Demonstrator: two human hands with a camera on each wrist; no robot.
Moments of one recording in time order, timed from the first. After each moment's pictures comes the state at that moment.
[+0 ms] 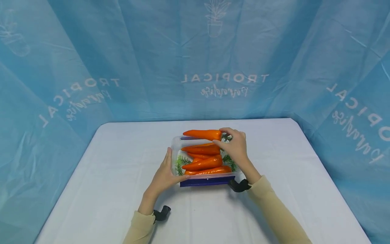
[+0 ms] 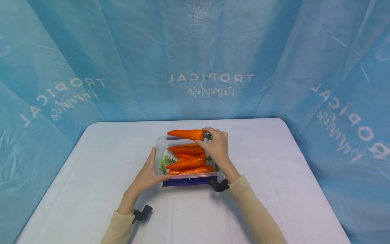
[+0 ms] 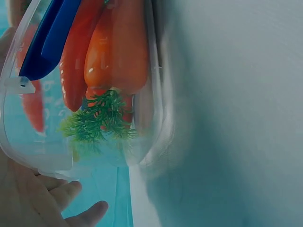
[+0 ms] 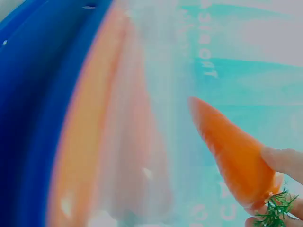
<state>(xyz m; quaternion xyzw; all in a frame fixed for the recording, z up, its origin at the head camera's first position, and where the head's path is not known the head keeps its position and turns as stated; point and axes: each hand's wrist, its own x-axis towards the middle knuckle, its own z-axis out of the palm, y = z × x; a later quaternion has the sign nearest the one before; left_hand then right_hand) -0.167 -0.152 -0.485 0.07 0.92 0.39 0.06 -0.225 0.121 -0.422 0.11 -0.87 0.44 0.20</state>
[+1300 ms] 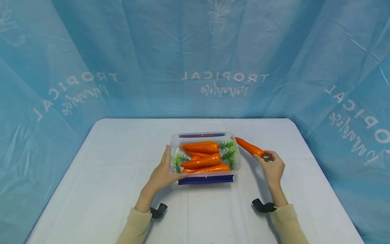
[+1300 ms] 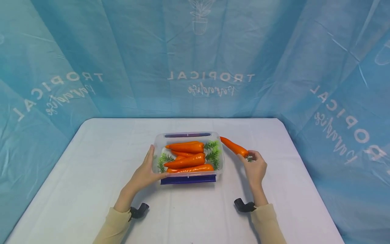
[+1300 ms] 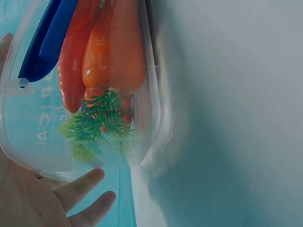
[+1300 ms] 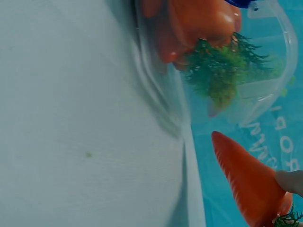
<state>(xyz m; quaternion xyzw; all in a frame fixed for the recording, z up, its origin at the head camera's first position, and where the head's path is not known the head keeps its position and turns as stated) -0.168 -0.153 -0.484 0.07 0.92 0.38 0.07 -0.177 0.231 -0.502 -0.16 -0.84 0.44 0.26</state>
